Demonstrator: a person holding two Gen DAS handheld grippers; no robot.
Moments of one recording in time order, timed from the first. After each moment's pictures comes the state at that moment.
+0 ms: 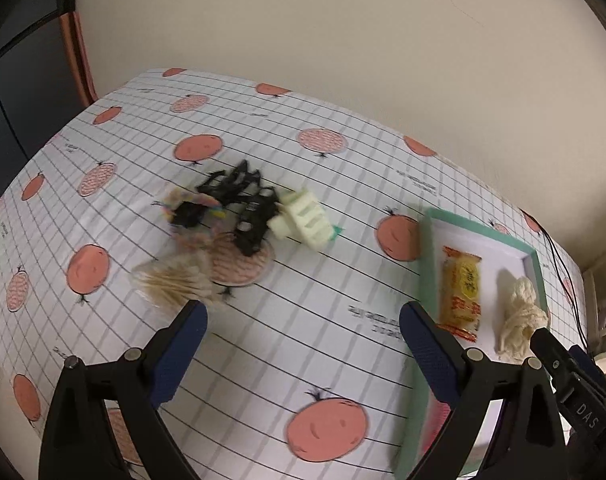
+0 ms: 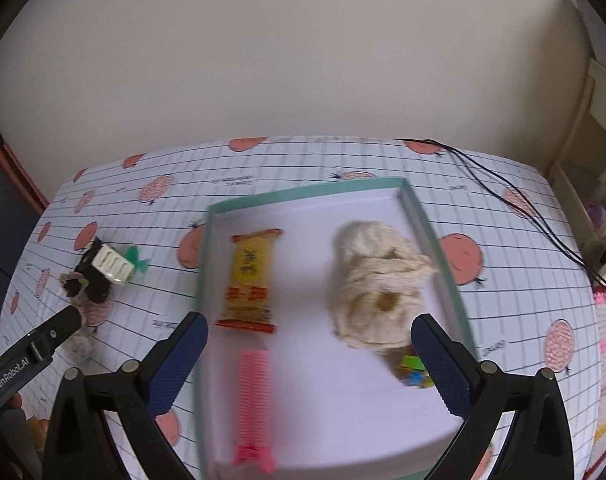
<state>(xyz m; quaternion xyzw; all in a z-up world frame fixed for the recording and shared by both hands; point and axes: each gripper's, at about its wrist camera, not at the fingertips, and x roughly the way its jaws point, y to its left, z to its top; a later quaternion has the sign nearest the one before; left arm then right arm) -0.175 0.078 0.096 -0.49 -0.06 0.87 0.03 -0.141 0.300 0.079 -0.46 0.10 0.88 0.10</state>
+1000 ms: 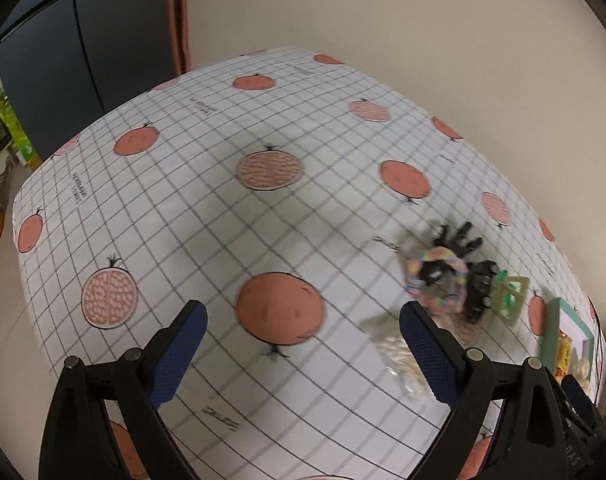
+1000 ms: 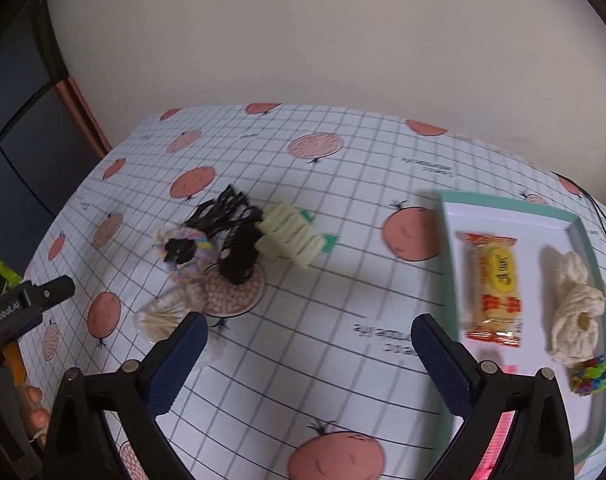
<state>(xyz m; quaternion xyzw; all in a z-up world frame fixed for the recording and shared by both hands) -0.201 -0.133 0.078 -0.50 -0.13 0.85 -0.10 -0.195 0.118 0.049 -0.48 0.05 0.88 -0.02</state>
